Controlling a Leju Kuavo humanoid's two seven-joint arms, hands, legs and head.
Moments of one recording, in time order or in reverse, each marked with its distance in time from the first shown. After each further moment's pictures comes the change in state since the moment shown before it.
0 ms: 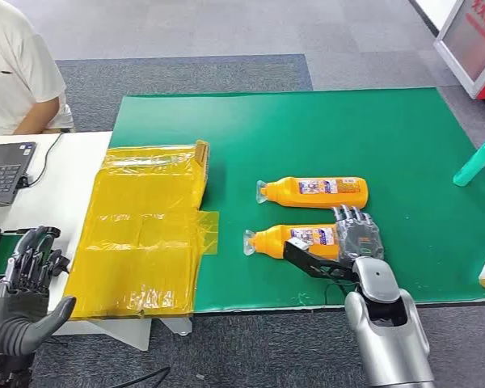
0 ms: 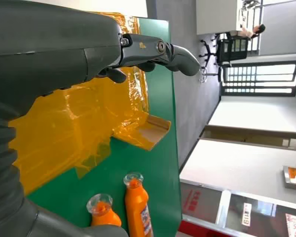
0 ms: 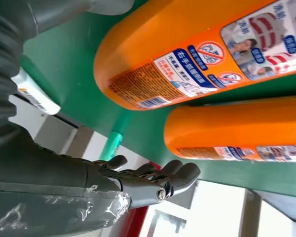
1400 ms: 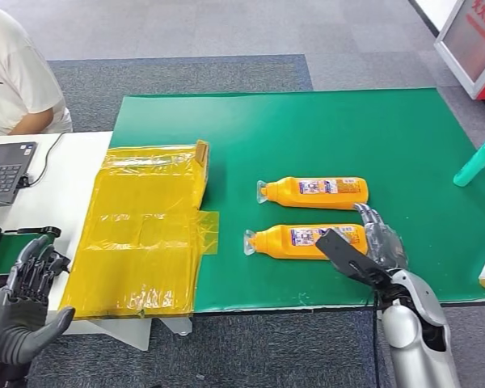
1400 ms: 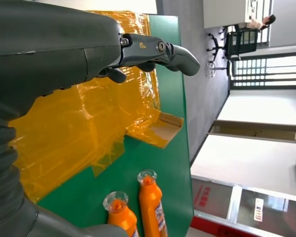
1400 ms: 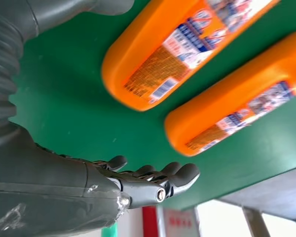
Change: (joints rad) left arm 0.030 0.053 0.009 0.031 0.016 -0.023 -0.018; right arm 0.121 -0.066 -0.072 -0.217 -0.581 -0.023 0.011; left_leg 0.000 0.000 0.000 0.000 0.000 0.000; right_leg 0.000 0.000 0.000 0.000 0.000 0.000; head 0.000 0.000
